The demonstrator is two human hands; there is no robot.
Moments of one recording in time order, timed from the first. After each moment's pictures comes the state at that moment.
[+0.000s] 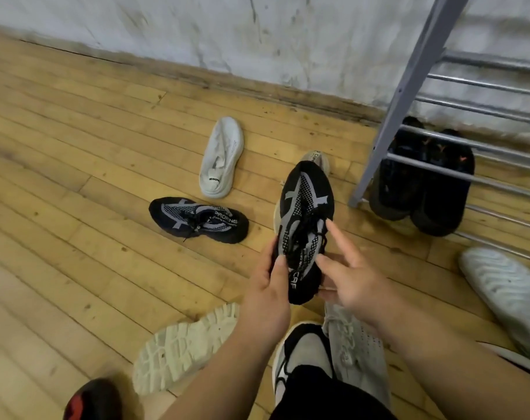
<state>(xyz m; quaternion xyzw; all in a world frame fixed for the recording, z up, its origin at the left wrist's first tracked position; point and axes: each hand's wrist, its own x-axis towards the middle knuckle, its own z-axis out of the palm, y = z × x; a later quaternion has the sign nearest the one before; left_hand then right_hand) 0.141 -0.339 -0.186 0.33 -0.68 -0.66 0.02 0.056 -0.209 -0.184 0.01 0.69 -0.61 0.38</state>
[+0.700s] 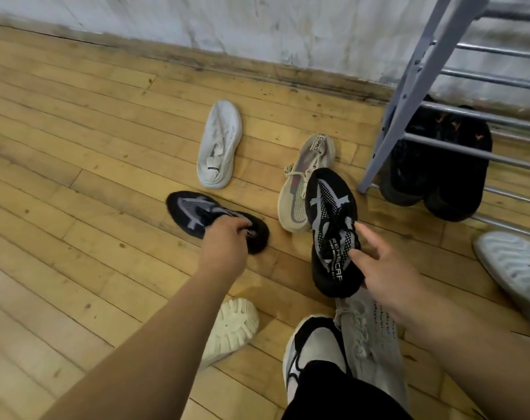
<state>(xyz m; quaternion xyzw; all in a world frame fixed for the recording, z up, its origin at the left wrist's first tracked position) 0.096 -0.449 -0.230 0.31 -0.90 -0.28 -0.08 0.045 -0.195 -0.211 0.09 0.77 -0.53 0.34</state>
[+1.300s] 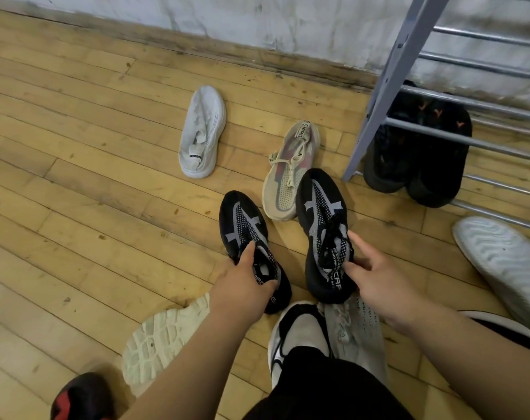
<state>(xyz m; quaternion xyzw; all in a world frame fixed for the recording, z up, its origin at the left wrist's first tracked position) 0.155 -0.384 -0.263 0.32 -0.88 -0.26 -0.23 0.063 -0.164 -0.223 0.08 0.78 -0.49 0.38</state>
